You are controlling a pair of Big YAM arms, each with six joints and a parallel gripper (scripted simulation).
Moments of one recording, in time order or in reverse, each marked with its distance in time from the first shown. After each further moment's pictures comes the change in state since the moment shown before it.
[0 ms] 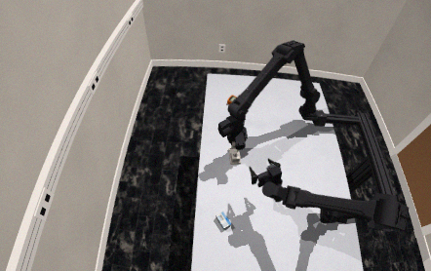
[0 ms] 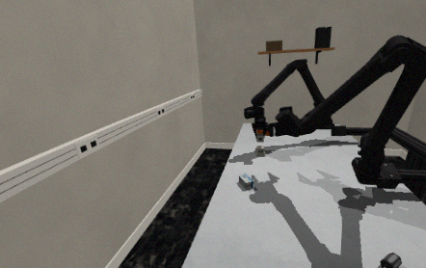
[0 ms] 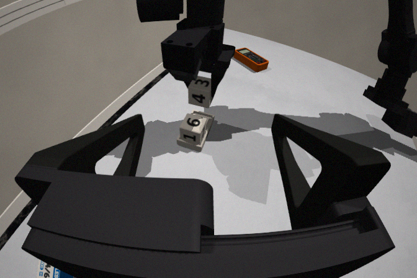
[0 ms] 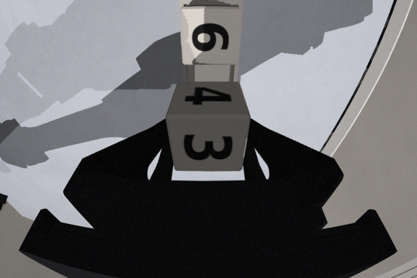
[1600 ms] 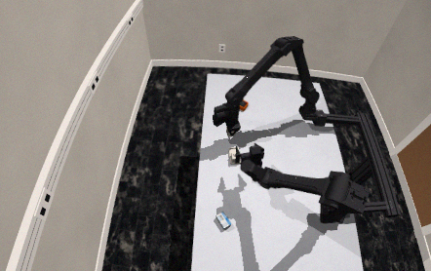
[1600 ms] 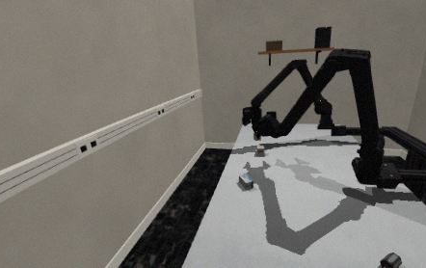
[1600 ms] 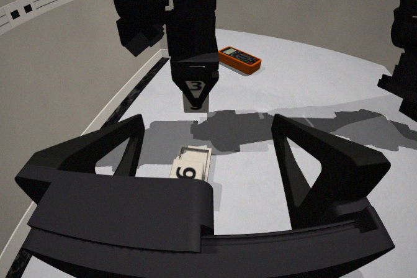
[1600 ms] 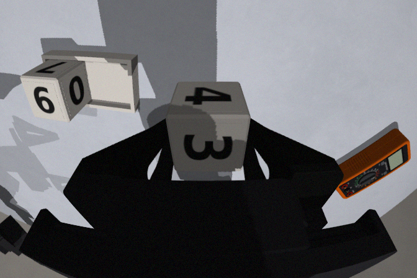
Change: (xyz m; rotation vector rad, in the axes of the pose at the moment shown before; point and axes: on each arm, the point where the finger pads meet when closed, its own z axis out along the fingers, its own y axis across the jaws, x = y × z) left arm 0.023 0.000 0.142 0.162 0.000 0.082; right arm 0.097 -0.009 0.028 -0.009 -0.031 1.433
